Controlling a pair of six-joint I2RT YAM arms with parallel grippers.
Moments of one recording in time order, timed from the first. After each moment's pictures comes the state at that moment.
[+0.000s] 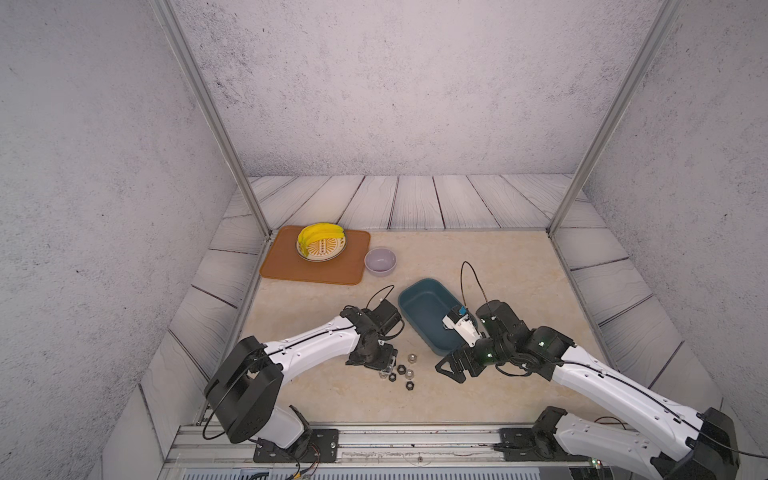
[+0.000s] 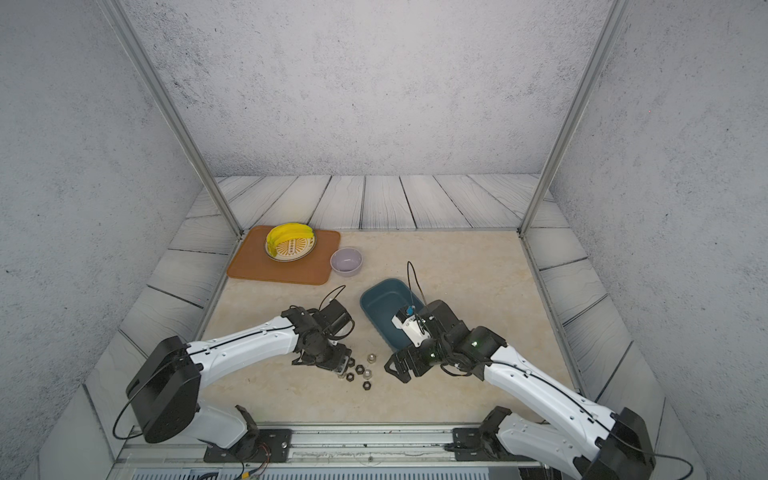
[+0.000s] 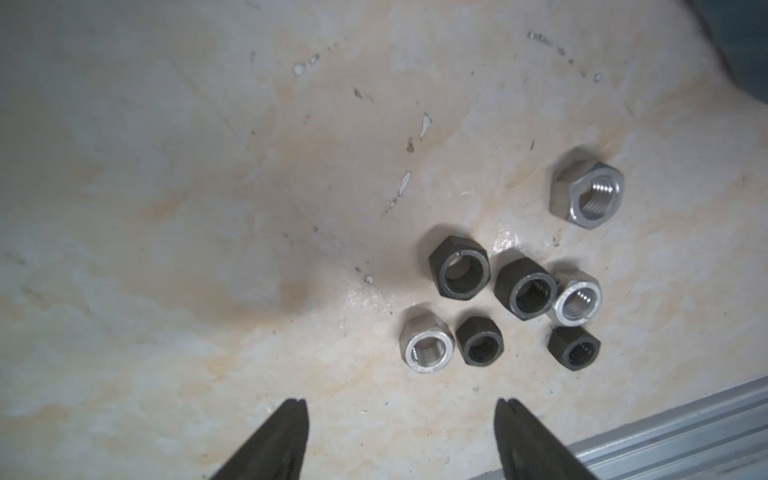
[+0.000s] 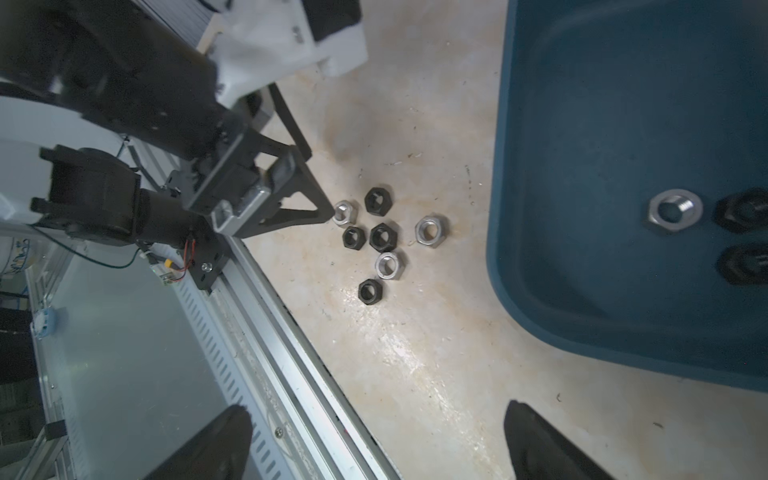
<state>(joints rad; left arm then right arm) -0.82 1.51 0.94 -0.87 0.08 -0.48 0.76 1.00 0.79 -0.69 -0.42 0.23</state>
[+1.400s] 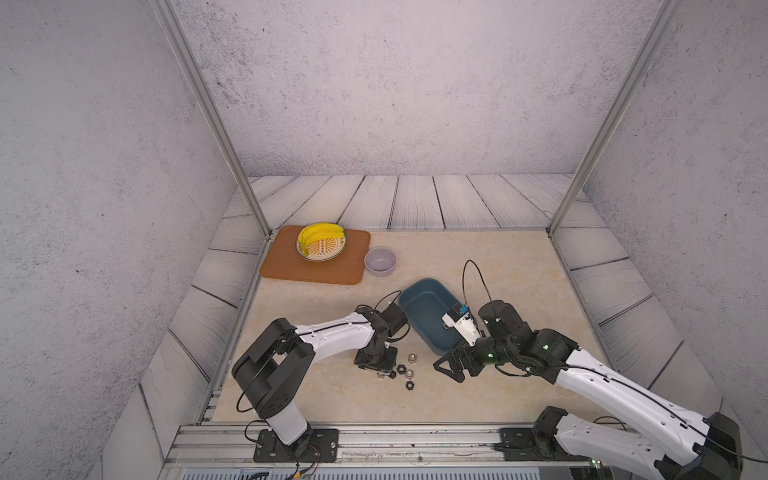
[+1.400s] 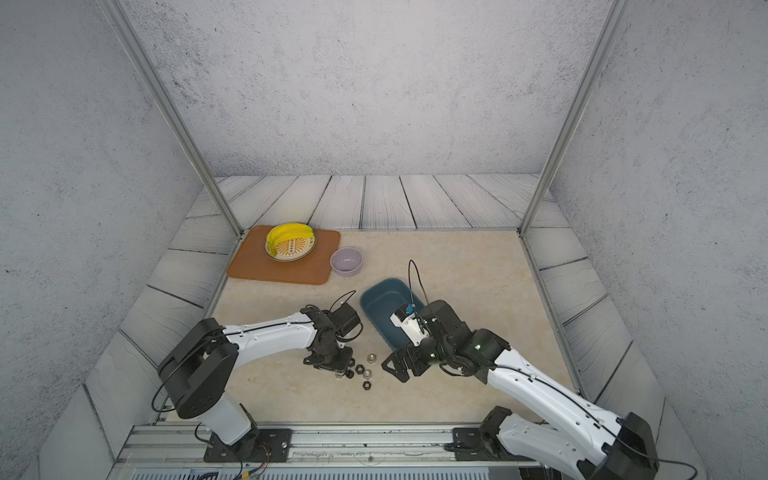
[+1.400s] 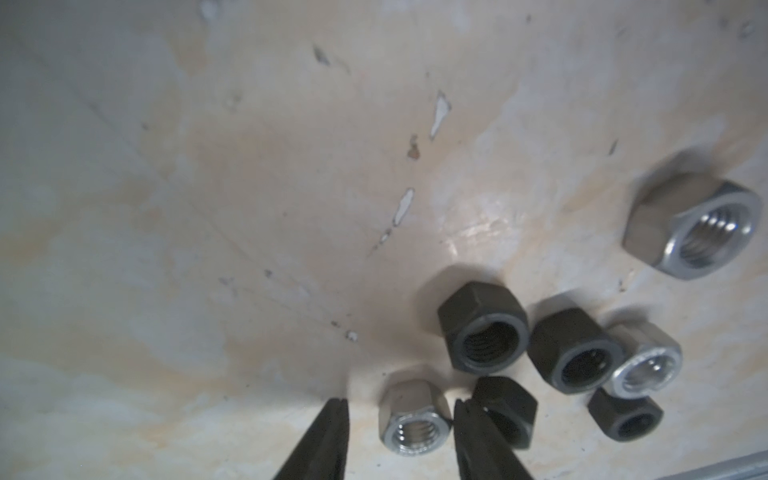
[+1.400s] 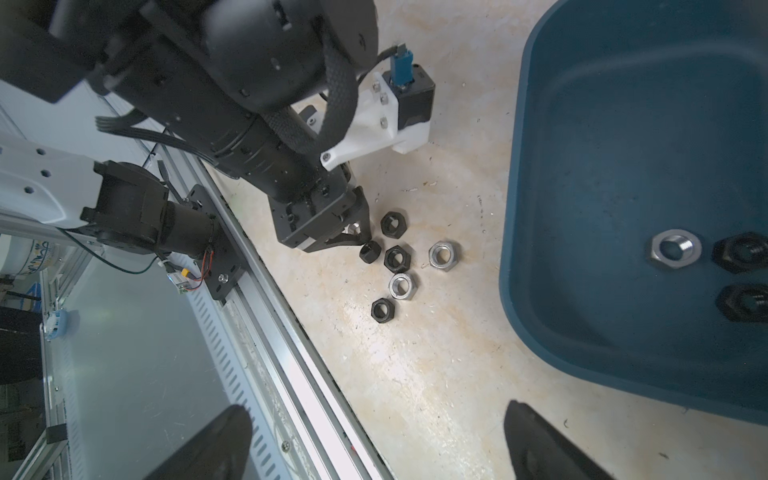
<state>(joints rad) -0.82 1.66 0.95 -0.83 0.10 -0.49 0.78 0.98 0.79 -0.66 -0.41 0.23</state>
